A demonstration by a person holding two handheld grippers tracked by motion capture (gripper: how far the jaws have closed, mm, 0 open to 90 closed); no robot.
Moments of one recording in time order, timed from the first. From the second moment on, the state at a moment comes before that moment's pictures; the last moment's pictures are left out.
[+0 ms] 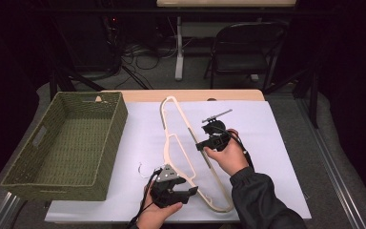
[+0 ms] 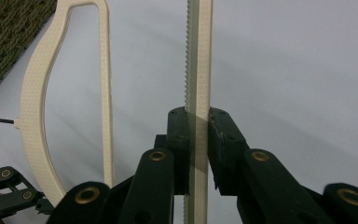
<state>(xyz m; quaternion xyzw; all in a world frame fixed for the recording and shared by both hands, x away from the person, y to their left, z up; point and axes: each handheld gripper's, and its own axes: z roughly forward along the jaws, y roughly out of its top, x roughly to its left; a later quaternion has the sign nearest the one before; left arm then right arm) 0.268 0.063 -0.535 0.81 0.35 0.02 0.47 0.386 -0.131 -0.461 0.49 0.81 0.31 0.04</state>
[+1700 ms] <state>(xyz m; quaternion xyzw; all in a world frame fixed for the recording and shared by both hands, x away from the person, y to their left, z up) 0.293 0.073 -0.518 0.77 0.39 0.01 0.50 0.381 -0.147 -0.489 0.52 0.79 0.32 0.00</state>
